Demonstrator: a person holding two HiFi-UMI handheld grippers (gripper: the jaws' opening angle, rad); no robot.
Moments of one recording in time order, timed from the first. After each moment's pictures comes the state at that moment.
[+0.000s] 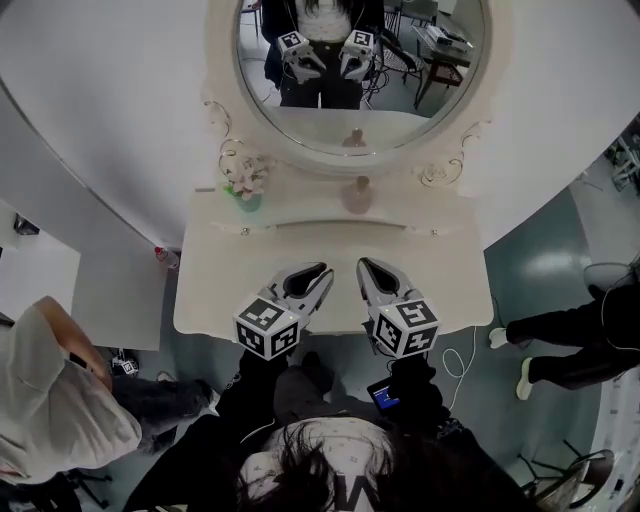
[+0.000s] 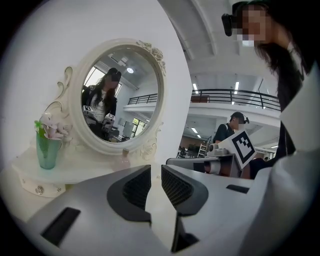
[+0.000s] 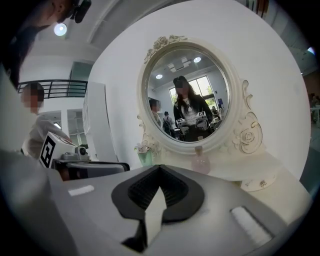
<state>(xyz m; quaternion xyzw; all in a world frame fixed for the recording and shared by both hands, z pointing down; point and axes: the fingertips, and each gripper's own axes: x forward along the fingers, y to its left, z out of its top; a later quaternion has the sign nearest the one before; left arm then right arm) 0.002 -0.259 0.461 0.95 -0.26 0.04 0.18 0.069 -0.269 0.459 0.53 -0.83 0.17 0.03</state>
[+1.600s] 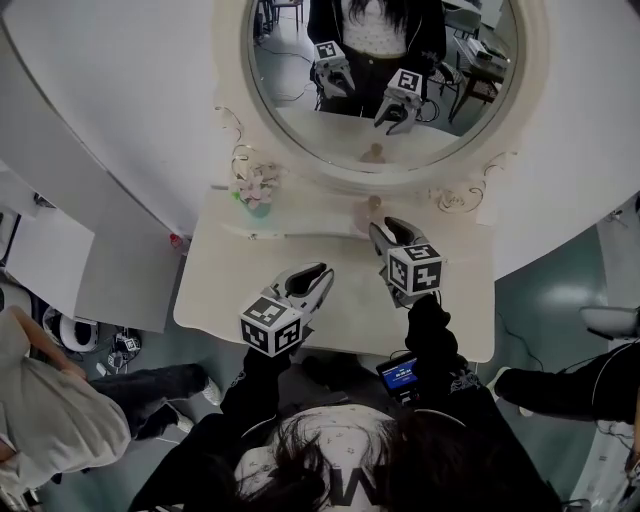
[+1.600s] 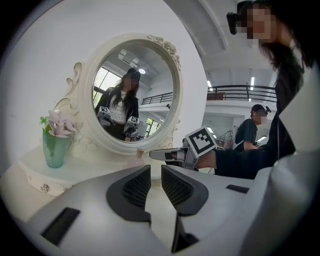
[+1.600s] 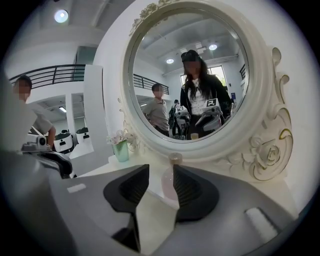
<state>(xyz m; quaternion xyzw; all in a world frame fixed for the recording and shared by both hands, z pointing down) 0.012 -0.306 0.477 0.92 -0.34 0.05 0.20 0.125 -0.419 0.499 0.49 -0.84 0.17 0.14</state>
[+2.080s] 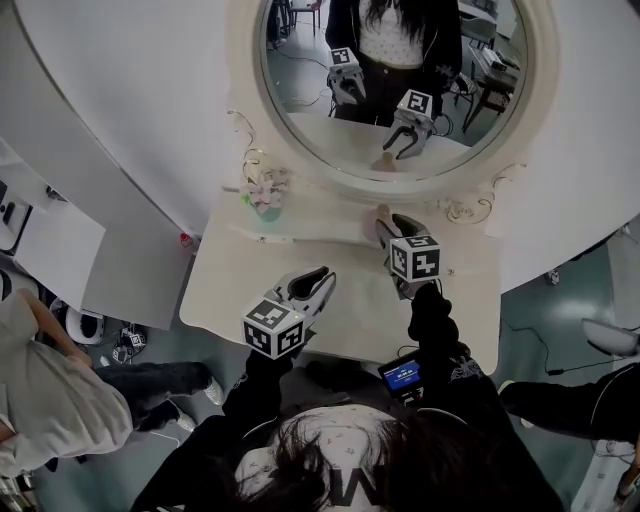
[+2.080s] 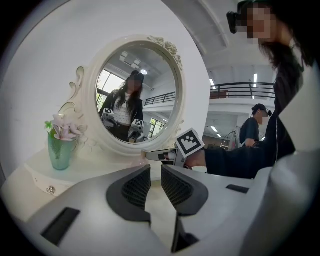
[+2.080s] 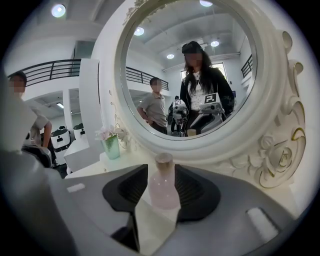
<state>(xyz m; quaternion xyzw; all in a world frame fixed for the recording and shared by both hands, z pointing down) 0.006 -0.311 0.477 0.91 -0.37 0.05 0.19 0.128 -0.461 0.521 0.49 -0.84 0.17 0.16</state>
